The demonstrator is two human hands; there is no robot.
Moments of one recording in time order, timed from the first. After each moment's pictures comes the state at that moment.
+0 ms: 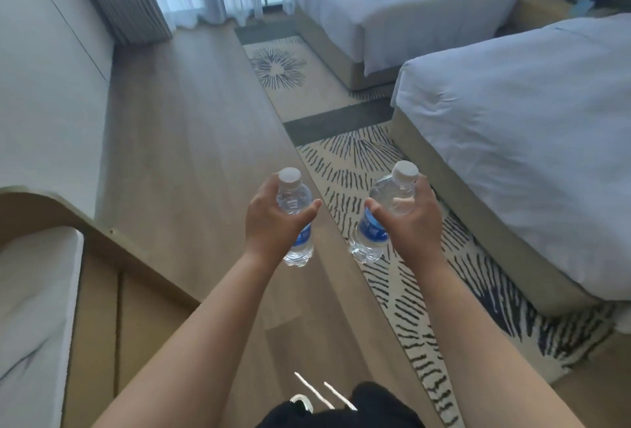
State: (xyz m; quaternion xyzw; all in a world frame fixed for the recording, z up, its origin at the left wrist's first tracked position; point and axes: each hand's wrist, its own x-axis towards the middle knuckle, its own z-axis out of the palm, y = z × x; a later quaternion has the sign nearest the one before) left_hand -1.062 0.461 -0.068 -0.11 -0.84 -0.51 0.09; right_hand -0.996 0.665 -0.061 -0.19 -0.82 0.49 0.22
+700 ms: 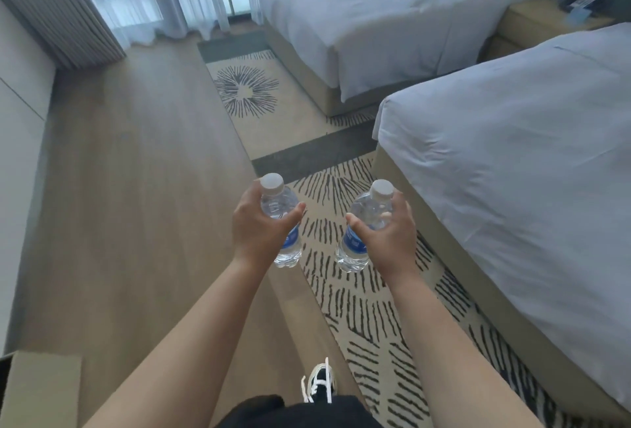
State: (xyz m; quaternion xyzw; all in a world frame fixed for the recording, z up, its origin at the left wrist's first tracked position) left_hand -1.416 0.666 -0.077 -0.09 -0.84 -0.52 0.09; right_hand -1.340 0.852 -0.089 -0.21 -0.82 0.48 0.24
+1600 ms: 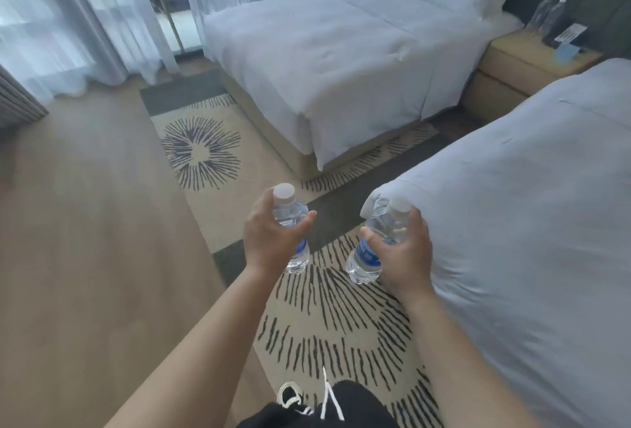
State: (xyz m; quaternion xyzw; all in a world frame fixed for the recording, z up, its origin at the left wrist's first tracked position) left_hand -1.932 0.917 -0.069 -0.14 -0.84 -0.53 0.04; right_hand -1.821 1.090 -0.082 -0.30 -0.80 0.45 0.27
